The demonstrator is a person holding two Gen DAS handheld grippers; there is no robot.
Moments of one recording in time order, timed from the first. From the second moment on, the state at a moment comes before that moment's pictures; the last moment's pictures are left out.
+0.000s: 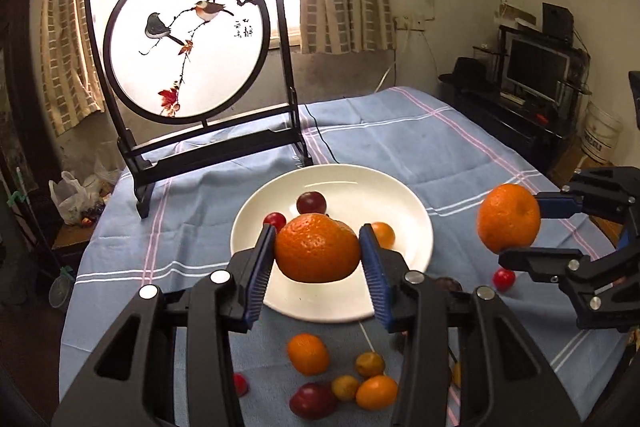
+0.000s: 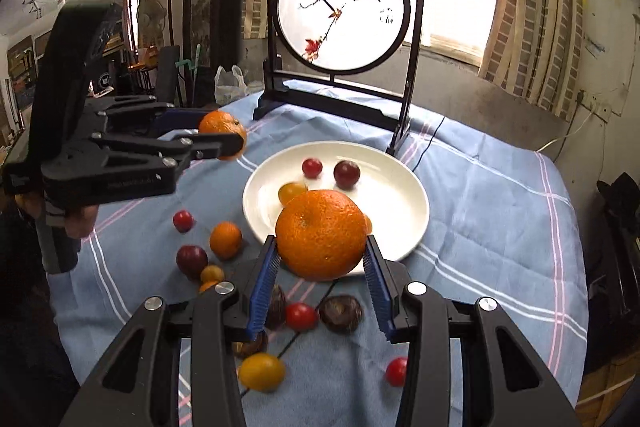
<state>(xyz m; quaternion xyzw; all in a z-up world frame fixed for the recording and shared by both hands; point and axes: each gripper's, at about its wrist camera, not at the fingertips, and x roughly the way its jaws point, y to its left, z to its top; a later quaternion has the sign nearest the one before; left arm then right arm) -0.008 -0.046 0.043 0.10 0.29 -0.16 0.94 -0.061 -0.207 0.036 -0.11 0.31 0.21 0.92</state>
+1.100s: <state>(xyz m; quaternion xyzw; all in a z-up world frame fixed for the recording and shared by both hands) 0.092 -0.084 -0.049 0.15 0.39 -0.13 0.90 0.110 -0.187 -0.037 -0.10 0.42 0.15 0.89</state>
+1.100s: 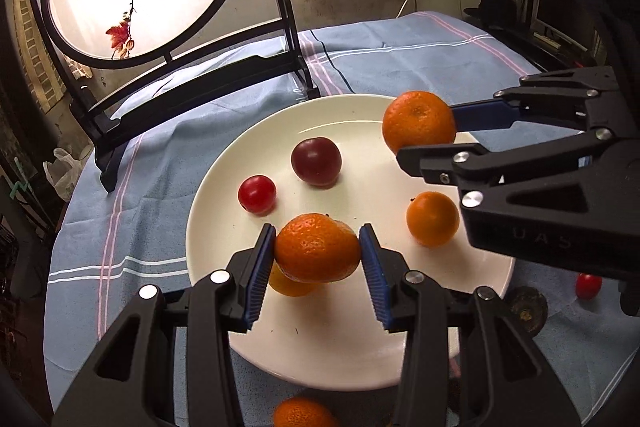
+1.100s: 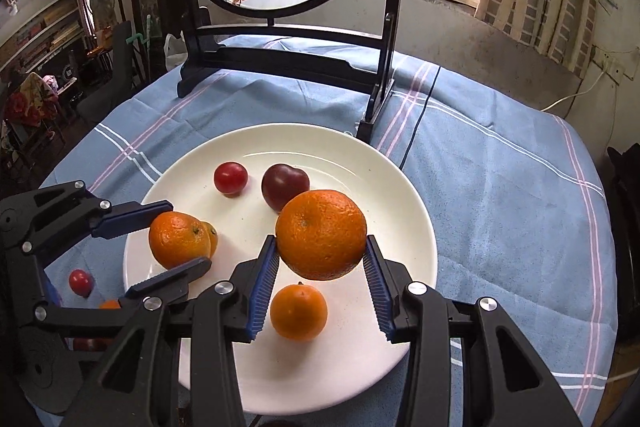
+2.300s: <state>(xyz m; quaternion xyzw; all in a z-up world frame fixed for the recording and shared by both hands) -0.072 -0.042 -0.091 0.07 0.46 -0.20 0.86 -0.116 -0.196 -0.077 -0.17 0.45 0.25 0.84</state>
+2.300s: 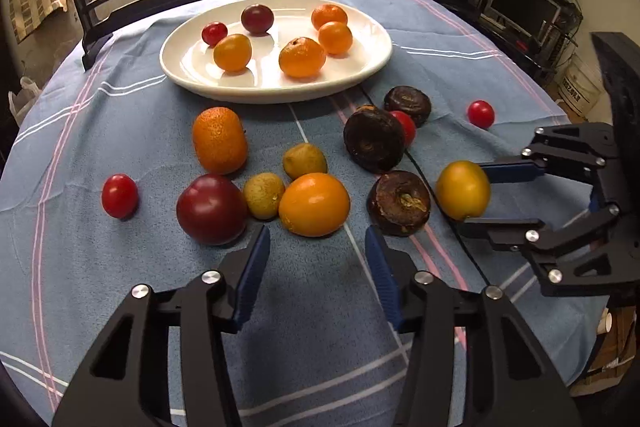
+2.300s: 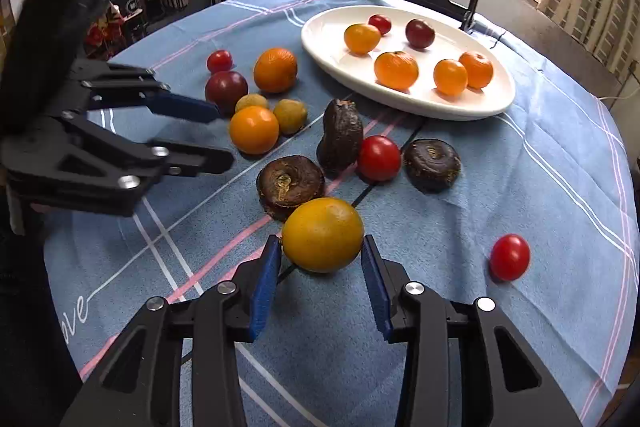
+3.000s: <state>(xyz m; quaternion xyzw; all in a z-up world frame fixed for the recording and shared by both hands) -0.022 -0.065 -0.097 0.05 0.46 -0.18 0.87 -0.111 -0.212 -0.077 -0.14 0.45 0.25 0.84</state>
